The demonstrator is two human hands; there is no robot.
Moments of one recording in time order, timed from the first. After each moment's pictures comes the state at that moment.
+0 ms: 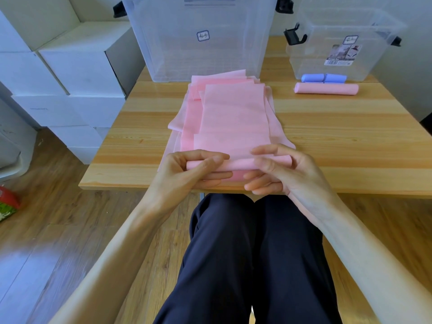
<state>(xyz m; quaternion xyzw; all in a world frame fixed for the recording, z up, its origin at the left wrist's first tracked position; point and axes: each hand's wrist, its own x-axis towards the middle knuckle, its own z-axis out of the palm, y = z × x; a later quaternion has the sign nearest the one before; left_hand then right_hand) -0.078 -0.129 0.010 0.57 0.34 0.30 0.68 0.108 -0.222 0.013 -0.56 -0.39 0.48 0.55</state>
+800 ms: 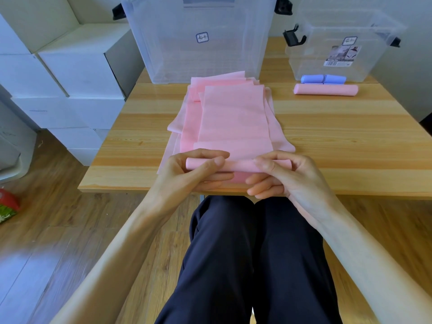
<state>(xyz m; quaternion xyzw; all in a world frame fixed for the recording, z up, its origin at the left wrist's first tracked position) -0.076 -0.128 0.012 0.57 0.34 0.29 0.69 0.109 -0.222 0.011 -0.57 -0.38 0.47 0.55</state>
